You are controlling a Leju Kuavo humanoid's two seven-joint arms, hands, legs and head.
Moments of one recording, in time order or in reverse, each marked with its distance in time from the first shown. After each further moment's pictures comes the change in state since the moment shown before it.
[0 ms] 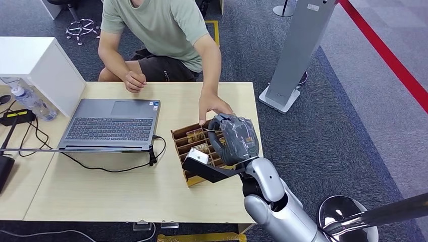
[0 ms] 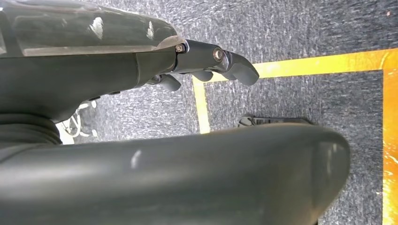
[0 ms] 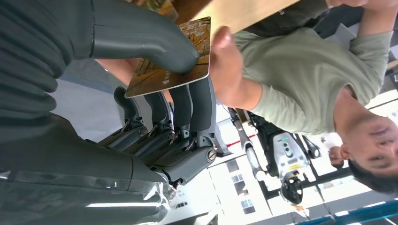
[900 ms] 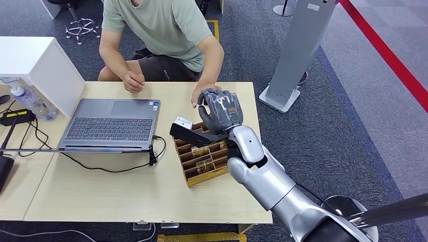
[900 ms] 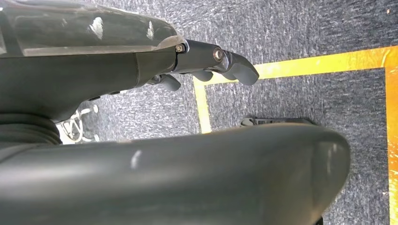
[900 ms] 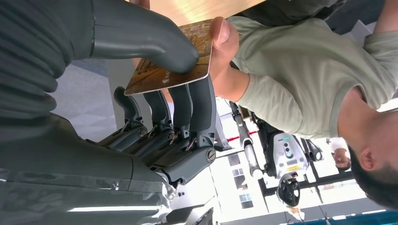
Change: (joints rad) left arm -0.002 -0.007 -0.010 0.000 -0.005 0.010 0.007; right arm -0.289 0.124 0.048 0.461 -0.054 -0.105 -0.048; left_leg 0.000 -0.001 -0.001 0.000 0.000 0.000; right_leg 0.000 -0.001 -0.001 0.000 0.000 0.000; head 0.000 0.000
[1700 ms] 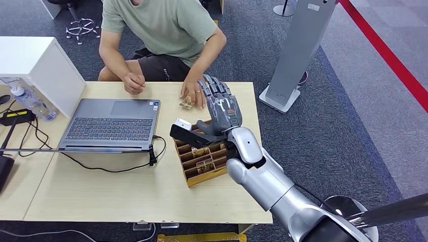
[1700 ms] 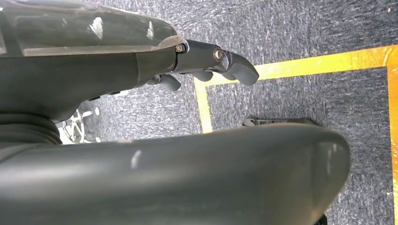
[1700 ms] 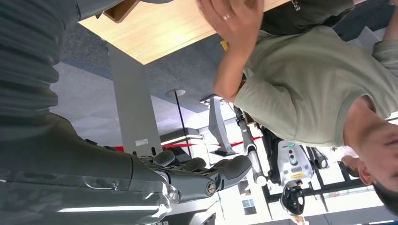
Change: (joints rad) left arm 0.000 -0.002 -0.013 0.000 -0.003 0.005 0.002; right arm -0.003 0.004 0.013 0.030 -0.009 -0.006 0.013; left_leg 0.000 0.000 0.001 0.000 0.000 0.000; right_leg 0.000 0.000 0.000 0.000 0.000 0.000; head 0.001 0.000
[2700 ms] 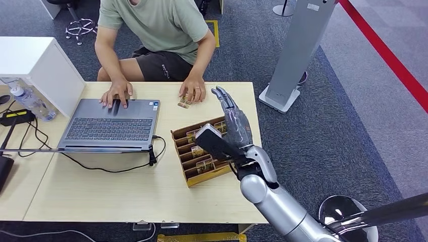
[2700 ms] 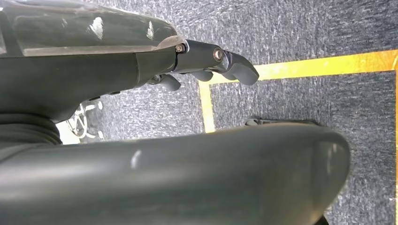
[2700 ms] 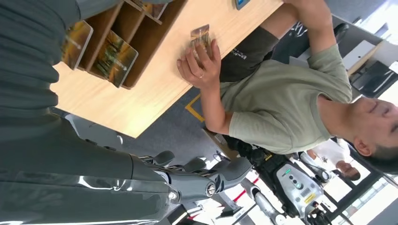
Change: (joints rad) left arm 0.006 -0.001 -0.001 0.000 0.035 0.010 0.011; right arm 0.230 -0.094 -0.065 -0.311 -0.439 -0.023 -0.150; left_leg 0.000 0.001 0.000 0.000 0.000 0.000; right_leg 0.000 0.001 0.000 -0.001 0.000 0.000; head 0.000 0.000
